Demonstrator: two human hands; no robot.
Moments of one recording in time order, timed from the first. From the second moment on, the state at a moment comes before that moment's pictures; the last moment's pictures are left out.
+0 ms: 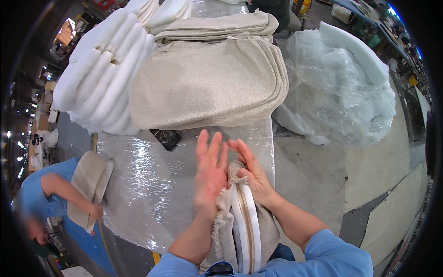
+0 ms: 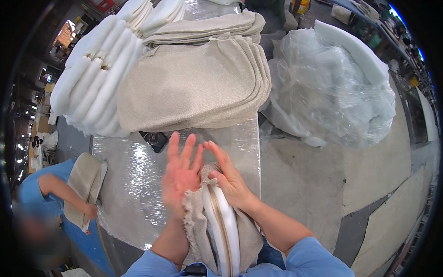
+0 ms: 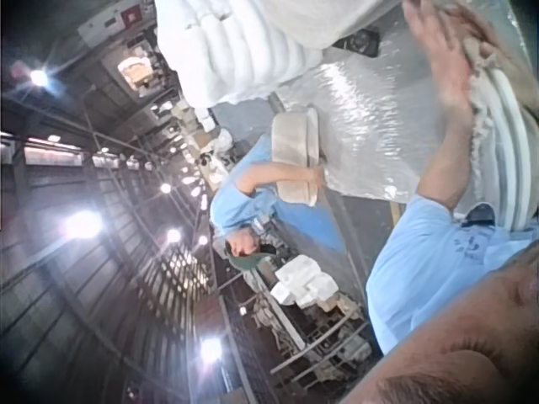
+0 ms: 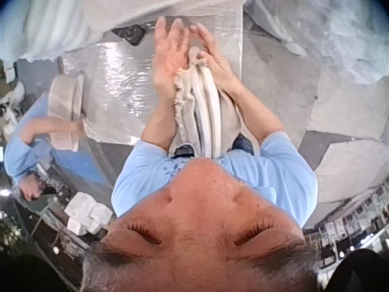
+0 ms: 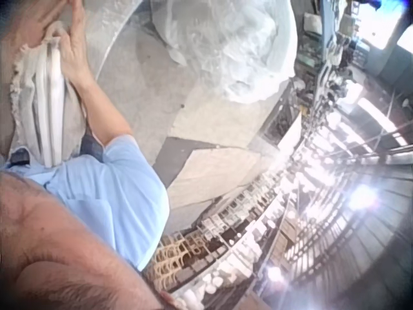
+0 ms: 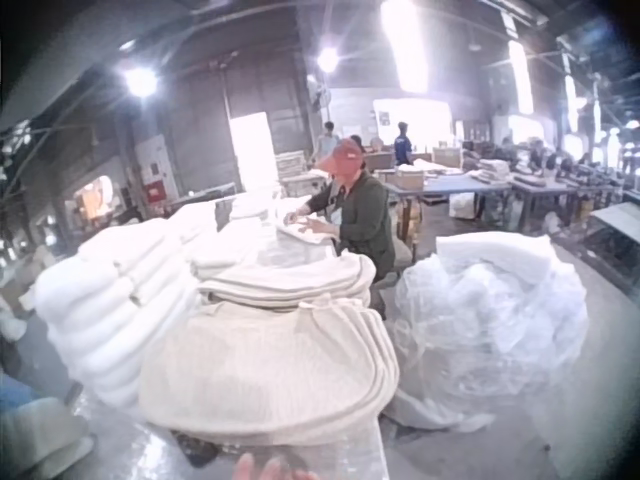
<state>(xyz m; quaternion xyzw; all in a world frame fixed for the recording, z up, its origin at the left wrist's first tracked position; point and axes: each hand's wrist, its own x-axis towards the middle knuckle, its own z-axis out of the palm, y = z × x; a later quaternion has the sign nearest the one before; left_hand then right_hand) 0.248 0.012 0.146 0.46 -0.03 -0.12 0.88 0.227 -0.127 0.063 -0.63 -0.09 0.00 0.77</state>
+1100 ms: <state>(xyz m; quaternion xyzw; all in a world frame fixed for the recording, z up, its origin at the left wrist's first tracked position) 0.195 -0.002 0.107 0.75 -0.06 0.07 0.66 0.209 -0.123 0.080 -0.69 -0.03 -0.24 0.68</state>
